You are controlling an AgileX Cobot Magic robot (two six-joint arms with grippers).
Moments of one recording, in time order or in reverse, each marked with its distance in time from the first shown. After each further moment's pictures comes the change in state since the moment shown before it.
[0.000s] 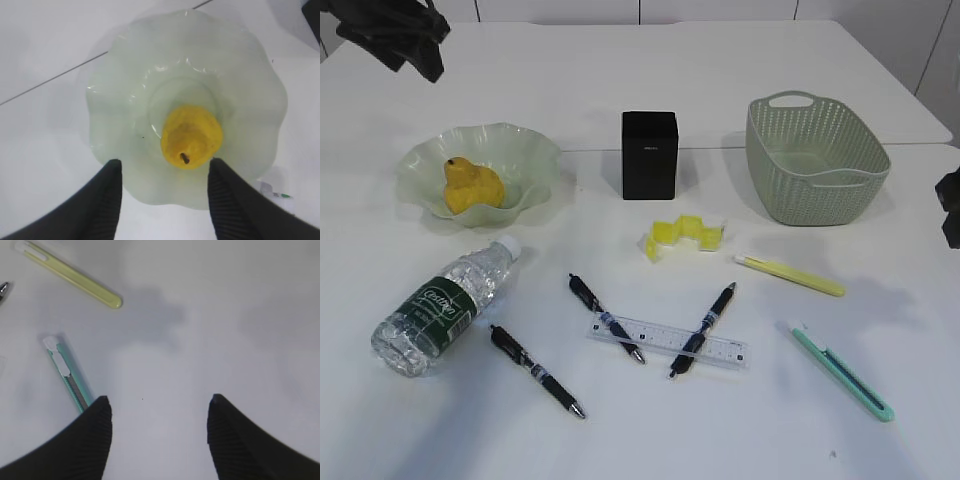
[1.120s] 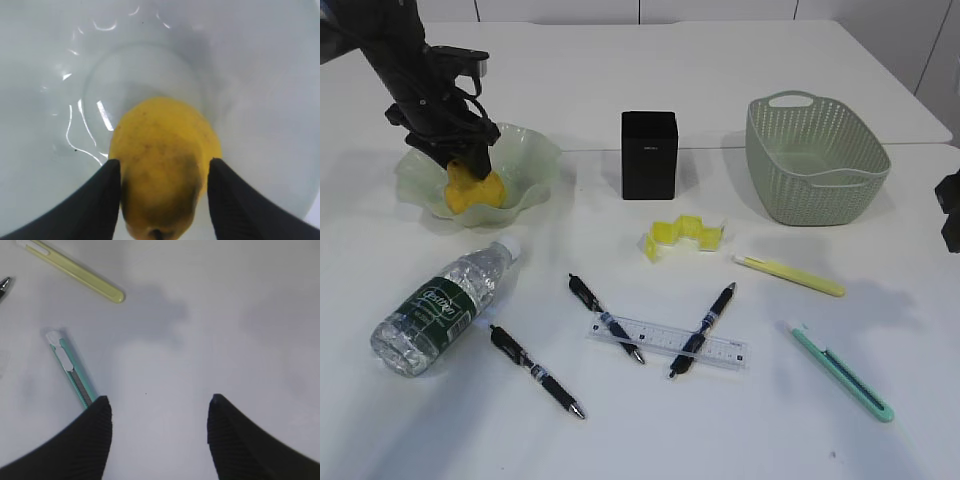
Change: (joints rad) left arm -0.007 0.257 0.000 -0.083 -0.059 0.002; right arm 0.000 0.000 0.000 0.014 0.014 0.000
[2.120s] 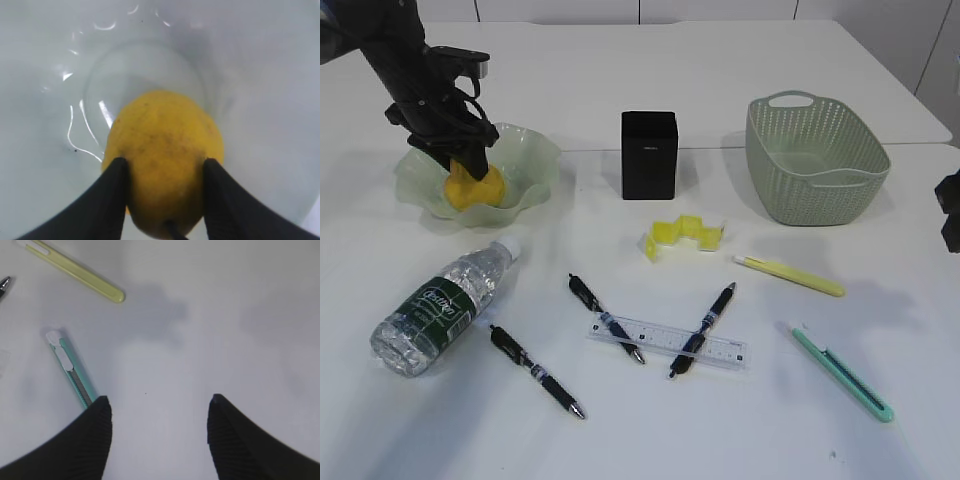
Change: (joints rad) left arm 0.000 -0.001 0.000 0.005 0.000 0.019; right arm 0.000 0.000 0.000 0.000 0.000 -0.002
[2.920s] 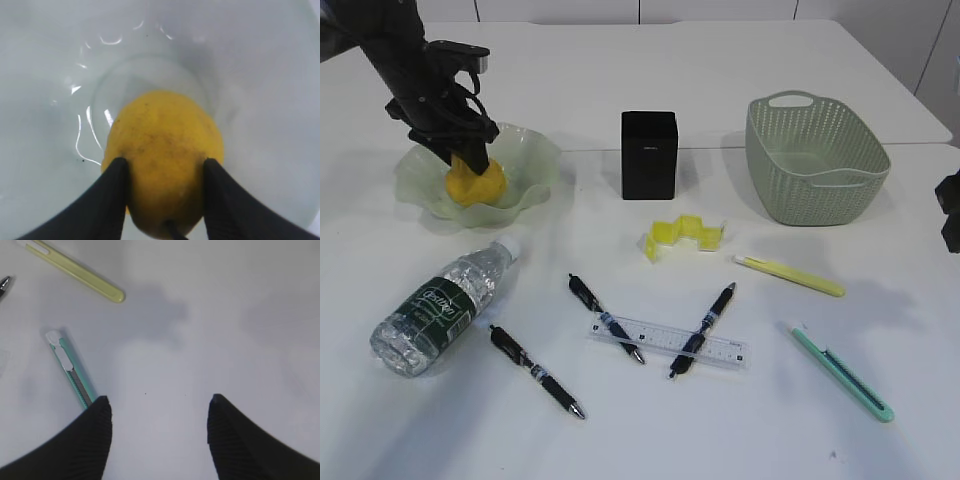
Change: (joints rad) left arm 0.000 0.000 -0.011 0.005 -0.019 0.009; right arm 0.000 0.000 0.000 0.000 0.000 -0.002
